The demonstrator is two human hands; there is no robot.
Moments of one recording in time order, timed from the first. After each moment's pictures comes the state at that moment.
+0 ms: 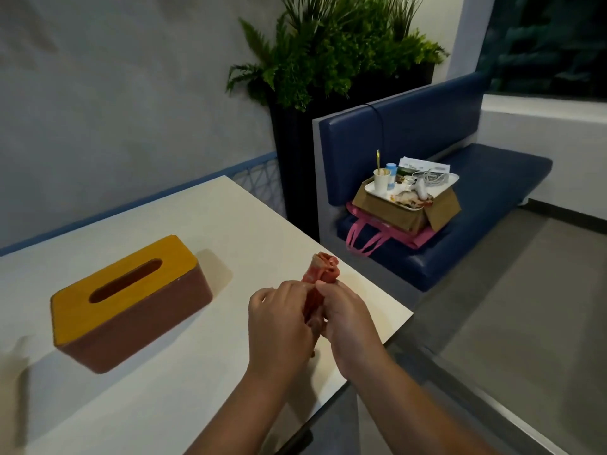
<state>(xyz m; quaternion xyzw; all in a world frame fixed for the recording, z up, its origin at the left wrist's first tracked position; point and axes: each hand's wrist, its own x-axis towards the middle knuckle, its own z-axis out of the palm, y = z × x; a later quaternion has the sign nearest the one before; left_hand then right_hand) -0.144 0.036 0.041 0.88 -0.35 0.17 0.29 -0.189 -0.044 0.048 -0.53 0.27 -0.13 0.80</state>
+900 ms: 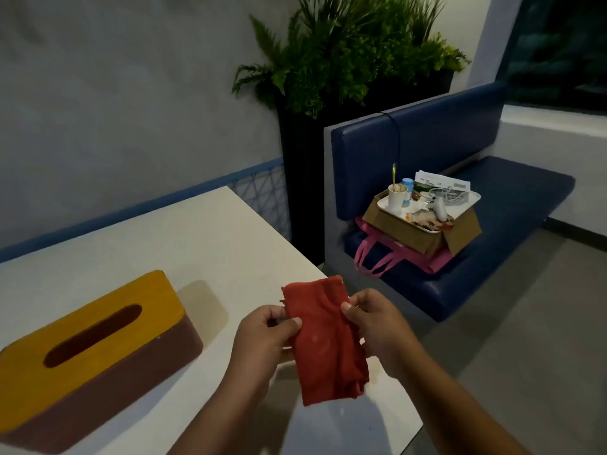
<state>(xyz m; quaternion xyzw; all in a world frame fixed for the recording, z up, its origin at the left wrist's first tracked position) -0.044 0.008 0.043 0.72 -0.05 -0.22 0.66 -0.112 -0.138 0.038 -0.69 0.31 -0.08 0.65</state>
